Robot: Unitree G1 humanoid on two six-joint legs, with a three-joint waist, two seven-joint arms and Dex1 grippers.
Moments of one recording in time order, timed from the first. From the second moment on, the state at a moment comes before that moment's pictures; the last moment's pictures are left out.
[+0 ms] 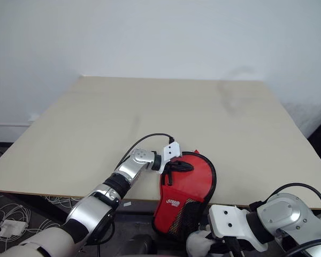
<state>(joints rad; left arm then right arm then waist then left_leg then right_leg) -0.75 0.02 -0.35 0.91 0.03 -0.09 -1.06 0.27 -1.19 0.06 -0.89 0.44 0.64 1.21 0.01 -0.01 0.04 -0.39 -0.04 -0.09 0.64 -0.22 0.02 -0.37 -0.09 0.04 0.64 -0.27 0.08</state>
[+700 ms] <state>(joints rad) -0.79 0.06 -0.31 0.94 0.03 -0.07 -1.02 -0.05 -1.09 0.07 -0.84 0.66 0.75 1.16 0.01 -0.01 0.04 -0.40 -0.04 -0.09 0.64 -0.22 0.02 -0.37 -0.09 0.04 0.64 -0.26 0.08</state>
